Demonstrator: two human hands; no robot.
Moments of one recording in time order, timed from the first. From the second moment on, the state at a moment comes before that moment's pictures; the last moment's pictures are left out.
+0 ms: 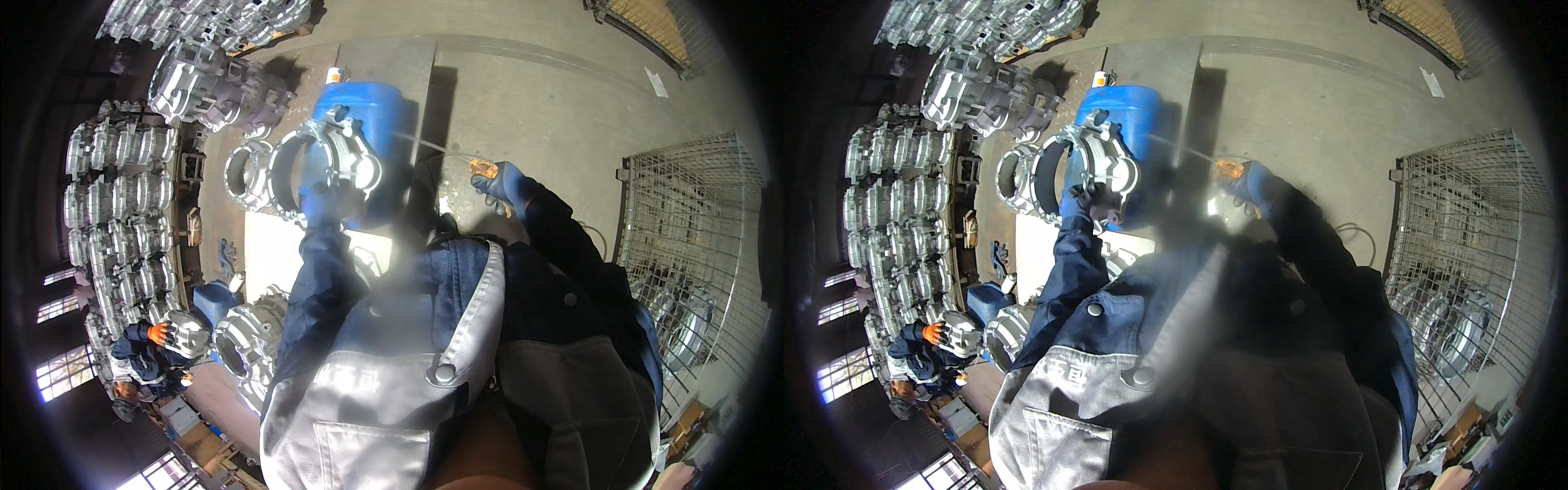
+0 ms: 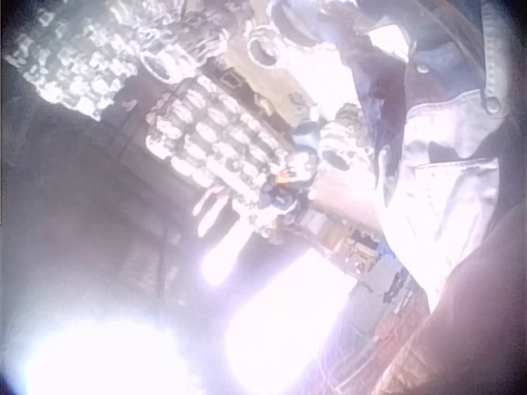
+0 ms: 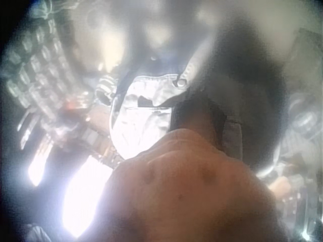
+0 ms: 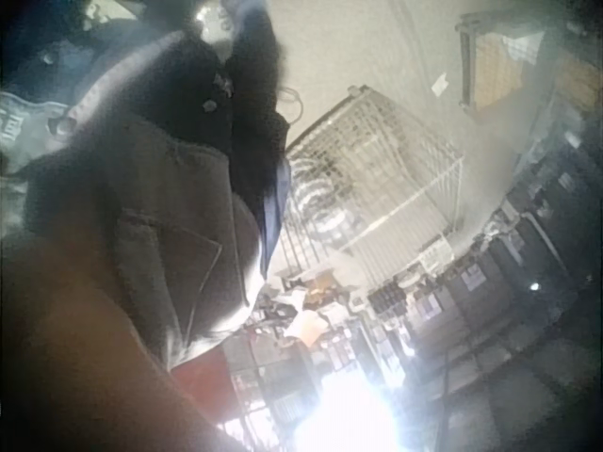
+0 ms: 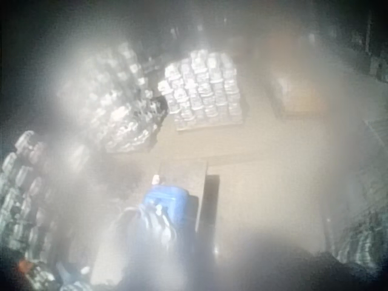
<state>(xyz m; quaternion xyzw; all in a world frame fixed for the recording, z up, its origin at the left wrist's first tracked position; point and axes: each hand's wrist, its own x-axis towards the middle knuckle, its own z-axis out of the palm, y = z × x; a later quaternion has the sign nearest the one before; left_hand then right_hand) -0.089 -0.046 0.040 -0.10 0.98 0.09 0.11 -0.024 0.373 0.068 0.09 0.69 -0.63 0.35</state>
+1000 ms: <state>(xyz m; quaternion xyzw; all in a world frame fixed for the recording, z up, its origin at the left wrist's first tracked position) -0.087 0.001 0.019 -0.12 0.95 0.27 0.07 0.020 0.354 0.035 0.08 0.70 -0.62 0.35</state>
